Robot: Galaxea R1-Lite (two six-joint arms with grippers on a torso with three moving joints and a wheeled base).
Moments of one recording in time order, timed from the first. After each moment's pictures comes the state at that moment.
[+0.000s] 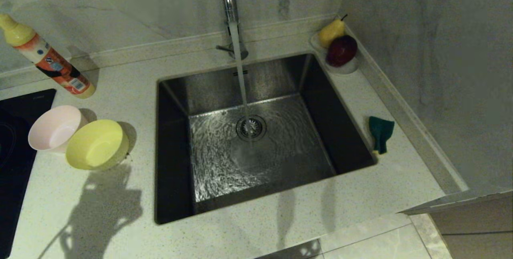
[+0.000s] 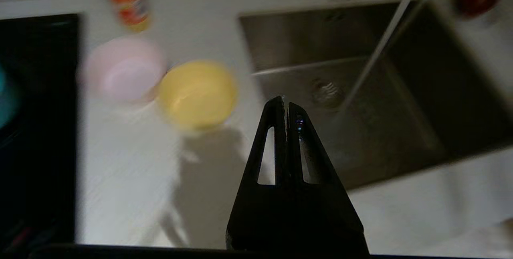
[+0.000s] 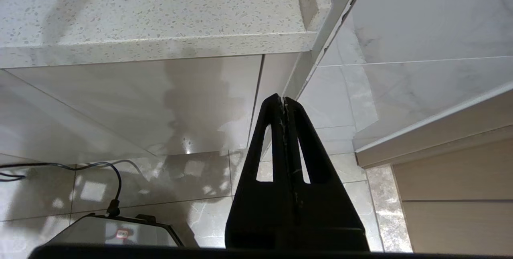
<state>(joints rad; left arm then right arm) 0.01 0.46 -0.63 0.03 -0.10 -0.08 0.00 0.00 0.00 0.00 0.04 -0.09</state>
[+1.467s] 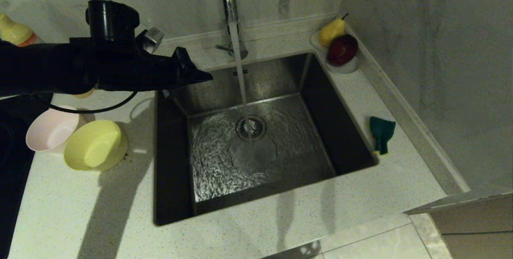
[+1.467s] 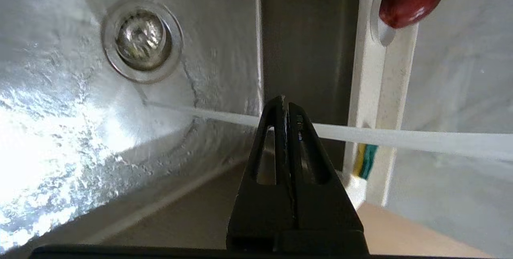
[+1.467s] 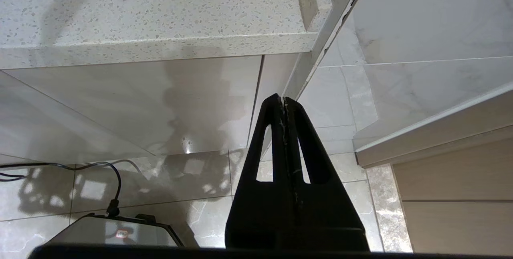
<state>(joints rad) -0.19 1.90 -1.66 0.05 -0.50 -0.65 0.00 0.00 0.00 0.00 0.04 -0.09</state>
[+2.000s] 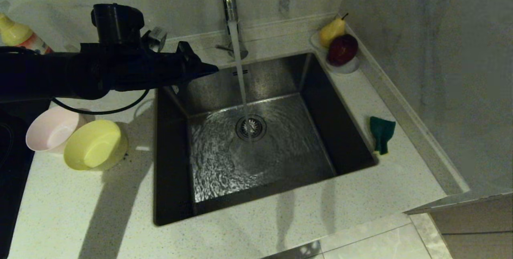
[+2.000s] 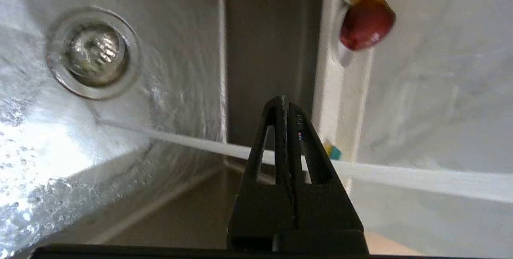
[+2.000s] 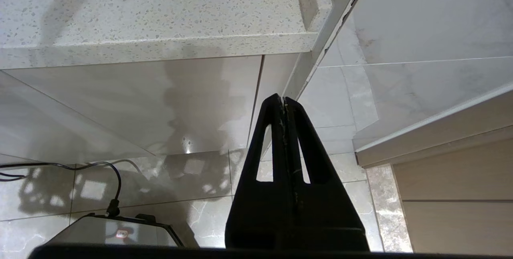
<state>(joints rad) -0.19 1.95 -1.67 -0.11 -0.56 -0.80 0.00 0.00 0.00 0.00 0.04 -0.09</state>
